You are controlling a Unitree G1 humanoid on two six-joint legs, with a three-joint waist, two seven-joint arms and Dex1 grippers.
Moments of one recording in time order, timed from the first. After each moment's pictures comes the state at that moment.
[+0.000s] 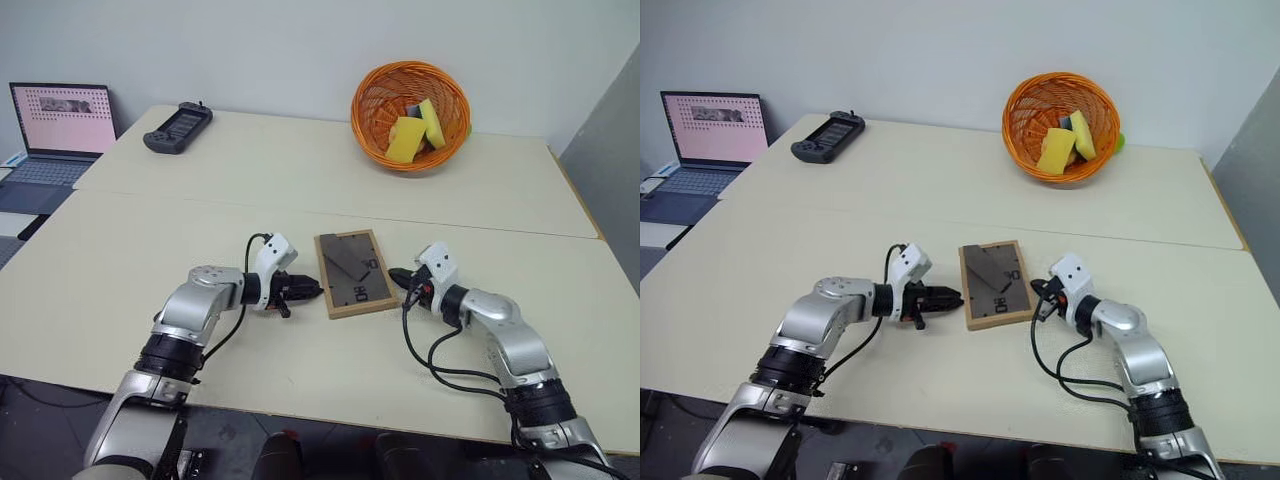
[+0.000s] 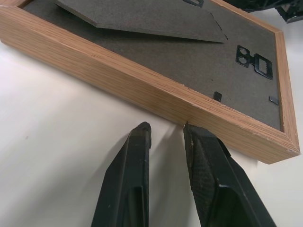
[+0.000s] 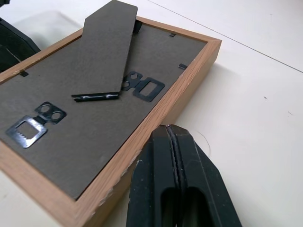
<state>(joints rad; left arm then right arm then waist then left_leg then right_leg) -0.61 0.50 -0.17 0.27 -0.24 0.61 -1.04 -0.34 -0.35 0.09 -0.02 0.14 0.41 0.64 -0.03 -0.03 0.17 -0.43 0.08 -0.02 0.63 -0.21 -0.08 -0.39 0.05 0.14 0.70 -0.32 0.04</state>
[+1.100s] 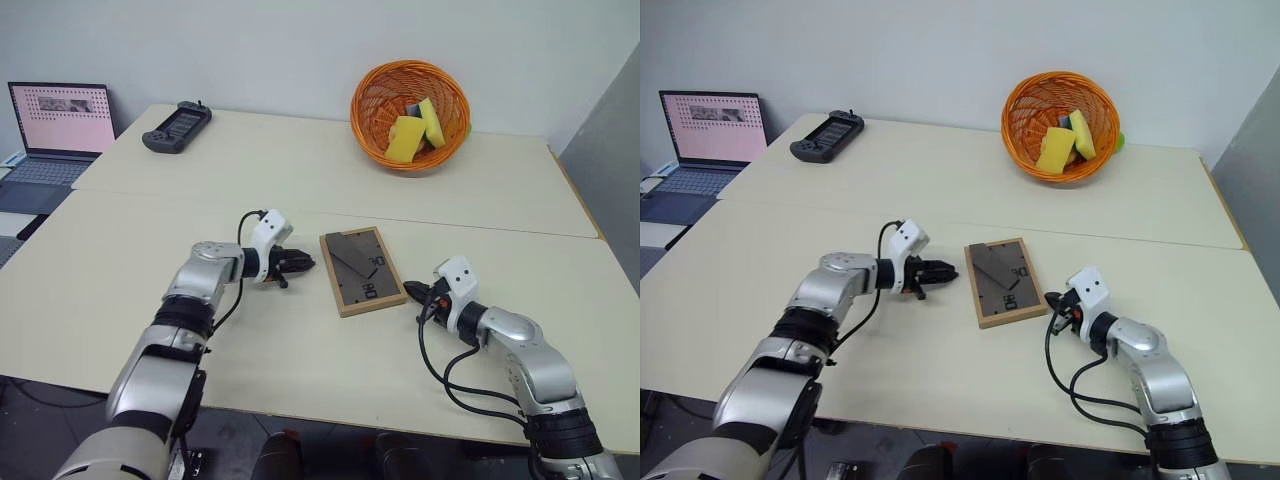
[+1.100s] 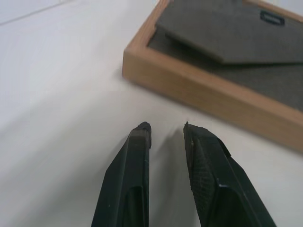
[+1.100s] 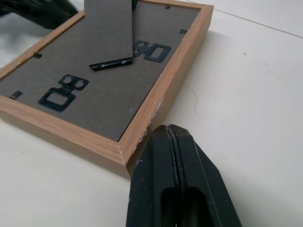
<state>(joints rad) -0.89 0.41 -0.15 0.82 -0.12 0.30 -1.01 -0.21 -0.39 0.04 -0.19 0.21 0.53 0.60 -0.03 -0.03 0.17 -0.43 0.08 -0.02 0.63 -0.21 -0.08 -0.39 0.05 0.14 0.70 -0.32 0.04</state>
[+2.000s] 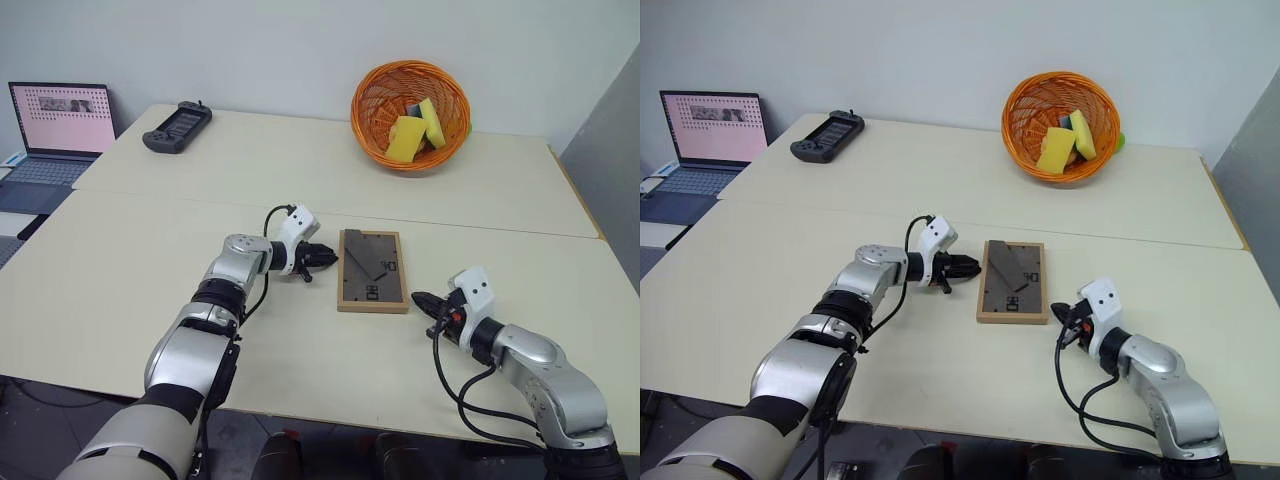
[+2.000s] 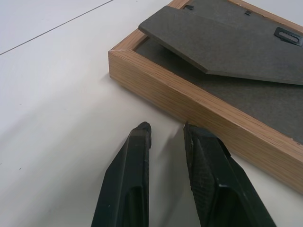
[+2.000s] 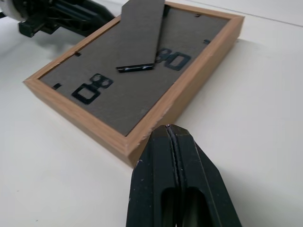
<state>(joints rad) -1.00 0.32 -0.14 1.03 -0.04 0.14 -1.02 -0.08 -0.41 -0.03 -0.41 0.30 0.66 0.52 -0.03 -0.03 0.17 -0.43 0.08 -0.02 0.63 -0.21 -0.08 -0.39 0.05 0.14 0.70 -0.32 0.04</state>
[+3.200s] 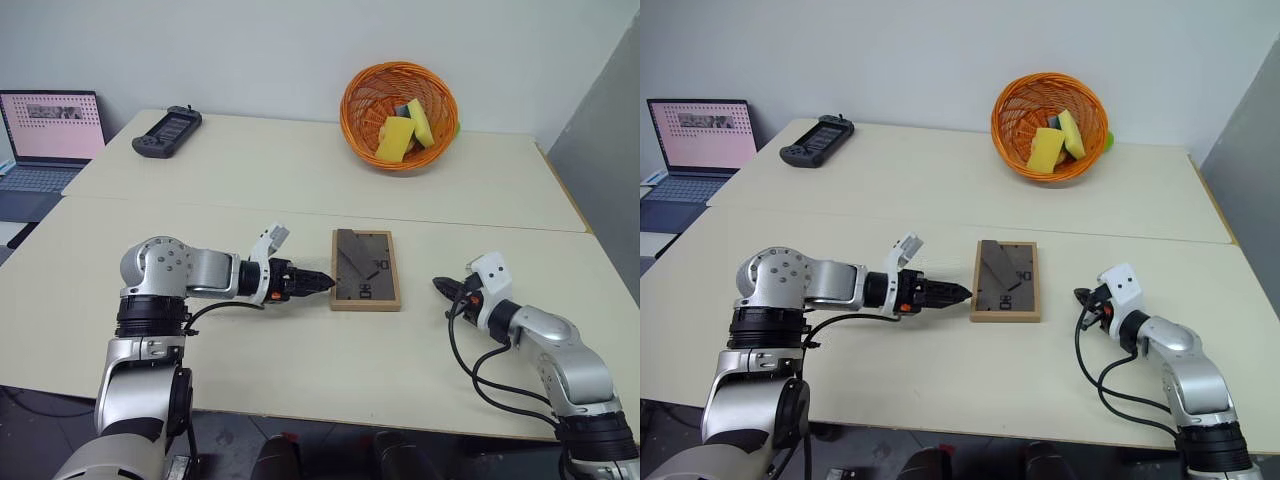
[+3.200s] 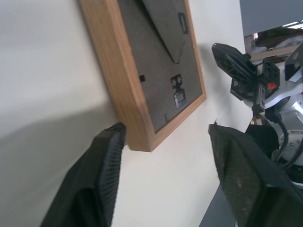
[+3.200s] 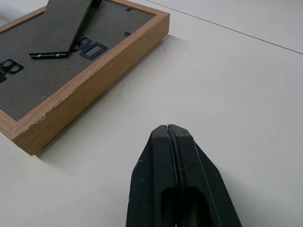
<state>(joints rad) -0.79 0.49 0.16 0.31 -1.12 1.61 -0.24 -0.19 -0.50 -0.04 -0.16 0.26 0.51 0.59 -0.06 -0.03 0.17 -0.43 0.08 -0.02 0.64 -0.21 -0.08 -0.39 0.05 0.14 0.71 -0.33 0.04</state>
